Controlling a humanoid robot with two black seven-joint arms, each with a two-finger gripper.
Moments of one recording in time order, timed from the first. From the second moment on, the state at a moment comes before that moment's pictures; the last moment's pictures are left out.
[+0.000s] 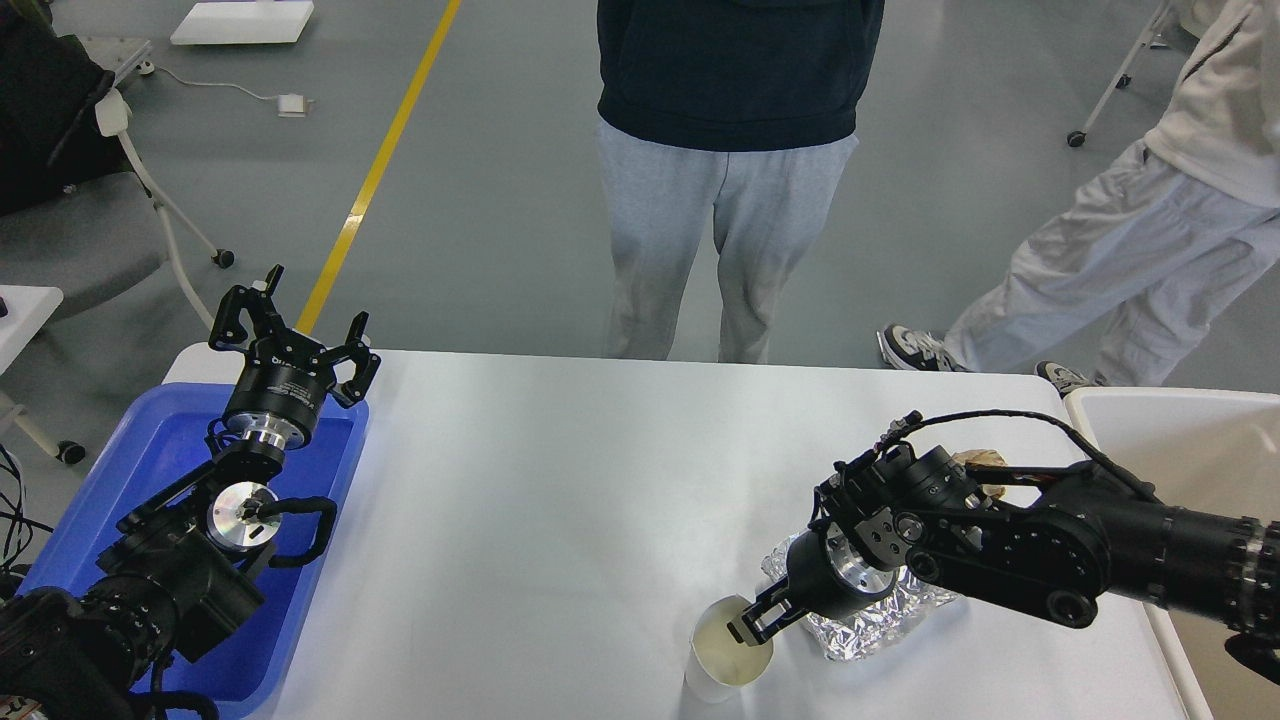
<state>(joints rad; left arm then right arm) -0.71 0.21 -0.74 -0.22 -0.11 -0.64 -0.55 1.00 -0.32 -0.02 1.18 -1.53 0.59 0.09</state>
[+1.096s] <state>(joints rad) -0.71 0.21 -0.74 -0.22 -0.11 -0.64 -0.55 1.52 -0.72 -0.06 1.41 -1.31 0.76 0.09</state>
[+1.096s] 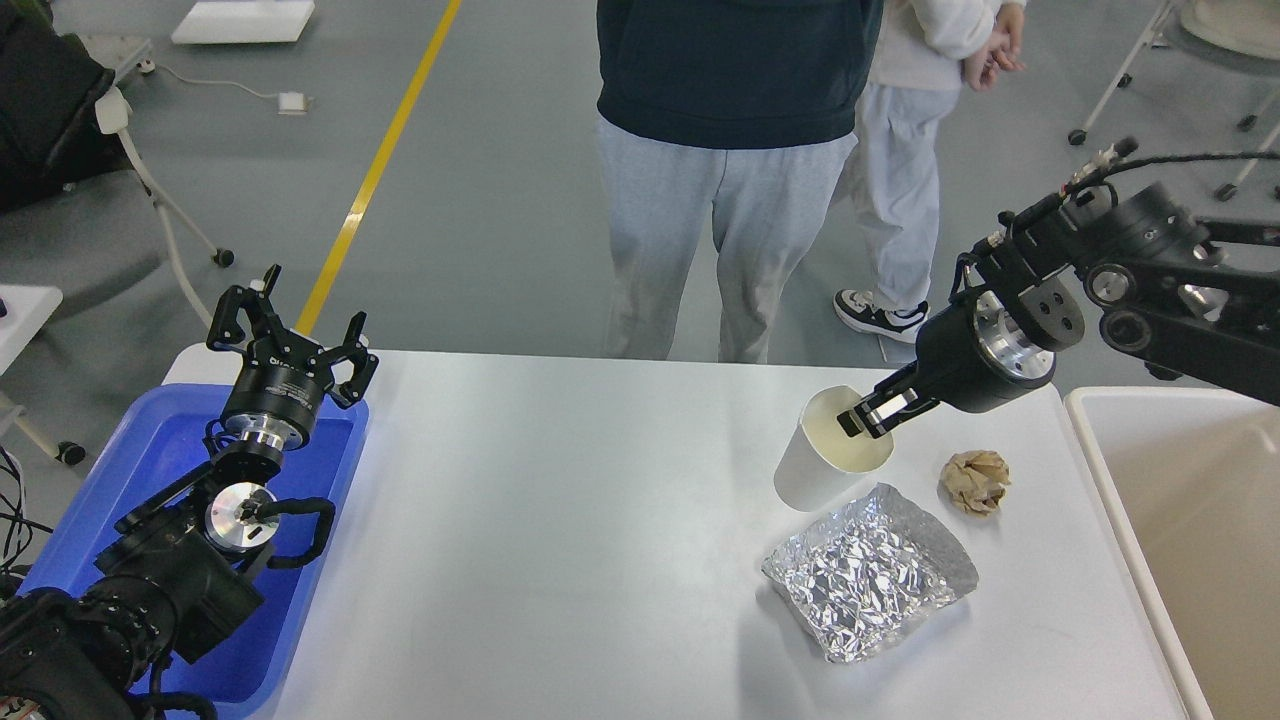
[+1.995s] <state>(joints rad) -0.71 0.21 -0.75 -0.22 -0.11 -0.64 -0.55 1.44 -1.05 0.04 1.37 -1.27 0.68 0.09</state>
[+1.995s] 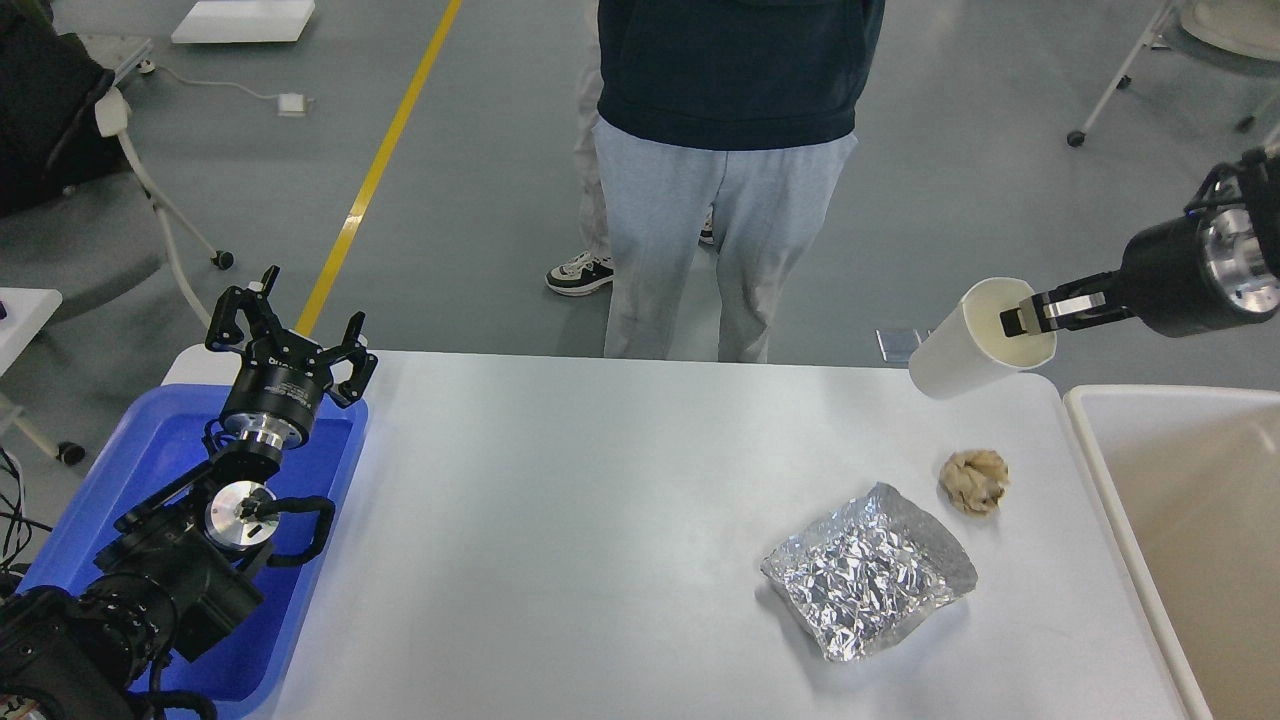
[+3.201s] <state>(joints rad) -0.71 0.21 -0.75 -0.22 -0.11 -0.64 -0.55 0.57 -1.12 0.26 0.96 -0.20 -0.02 0.13</state>
